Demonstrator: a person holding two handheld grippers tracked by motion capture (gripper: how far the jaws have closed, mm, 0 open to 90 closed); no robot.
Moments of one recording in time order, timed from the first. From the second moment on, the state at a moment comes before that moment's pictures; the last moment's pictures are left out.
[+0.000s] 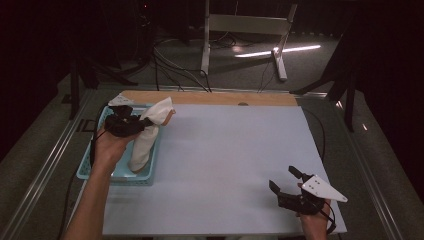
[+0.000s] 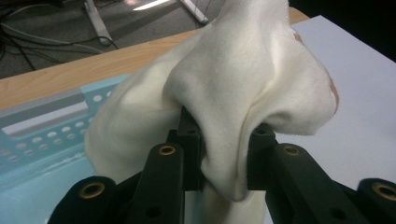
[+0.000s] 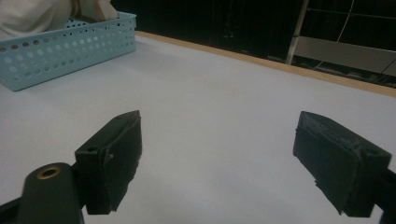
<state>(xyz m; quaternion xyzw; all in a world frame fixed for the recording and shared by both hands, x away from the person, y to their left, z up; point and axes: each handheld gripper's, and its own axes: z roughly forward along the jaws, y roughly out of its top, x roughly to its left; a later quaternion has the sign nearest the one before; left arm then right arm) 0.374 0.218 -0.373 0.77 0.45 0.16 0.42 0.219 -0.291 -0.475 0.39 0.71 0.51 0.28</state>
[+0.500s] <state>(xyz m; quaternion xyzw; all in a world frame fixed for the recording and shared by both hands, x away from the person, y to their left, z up) 0.376 0.201 -0.361 0.78 0.43 0.16 0.43 0.219 -0.291 -0.475 0.39 0.71 0.51 0.28</state>
